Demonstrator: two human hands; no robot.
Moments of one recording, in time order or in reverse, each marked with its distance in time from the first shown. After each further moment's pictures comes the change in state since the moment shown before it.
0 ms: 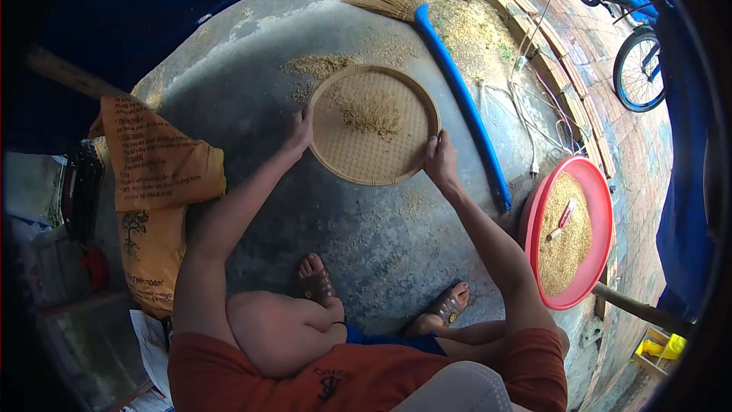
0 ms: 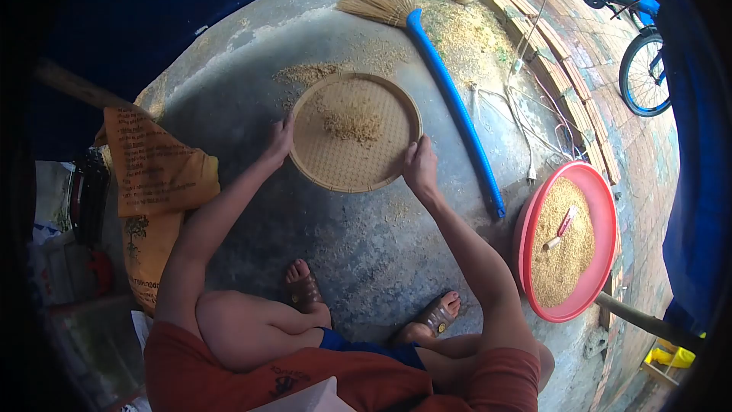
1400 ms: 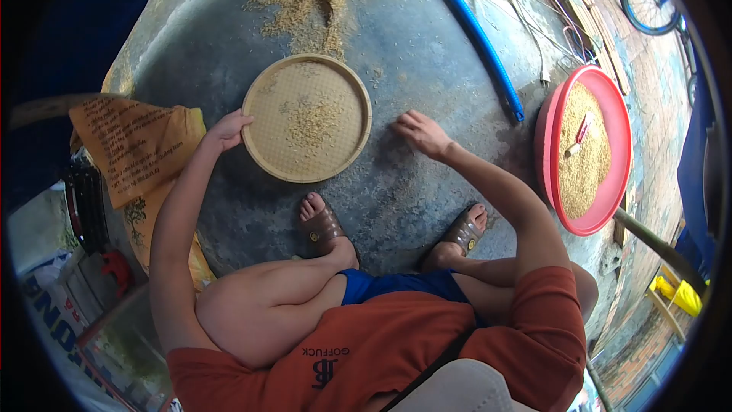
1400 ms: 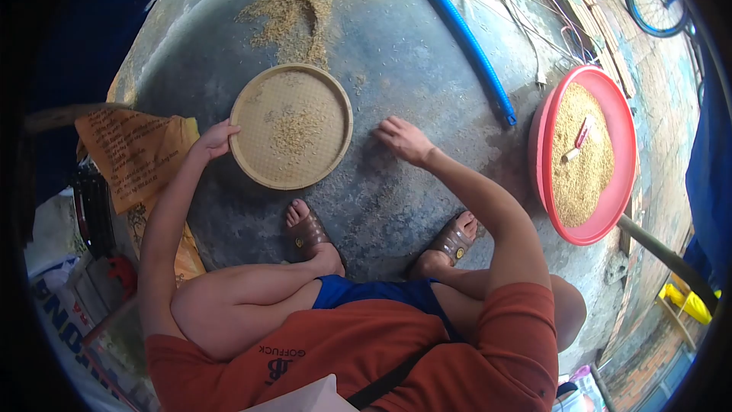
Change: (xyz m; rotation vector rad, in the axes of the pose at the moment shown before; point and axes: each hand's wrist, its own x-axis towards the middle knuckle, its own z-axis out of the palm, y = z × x) left_hand -0.040 -0.108 -0.094 -0.447 -0.644 -0.684; right_hand -0.094 0.093 0.025 -0.353 -0.682 -0.825
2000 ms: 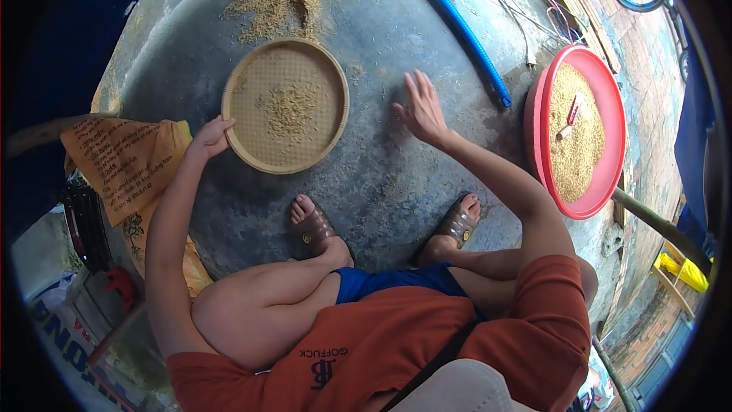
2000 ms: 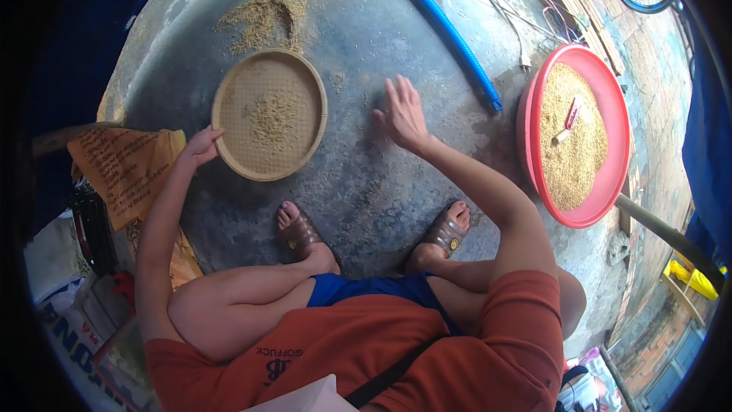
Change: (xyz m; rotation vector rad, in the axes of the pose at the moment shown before) left_hand 0.005 0.004 -0.004 -0.137 0.049 0.027; right_hand 0.000 -0.001 -0.026 0.102 0.344 0.601
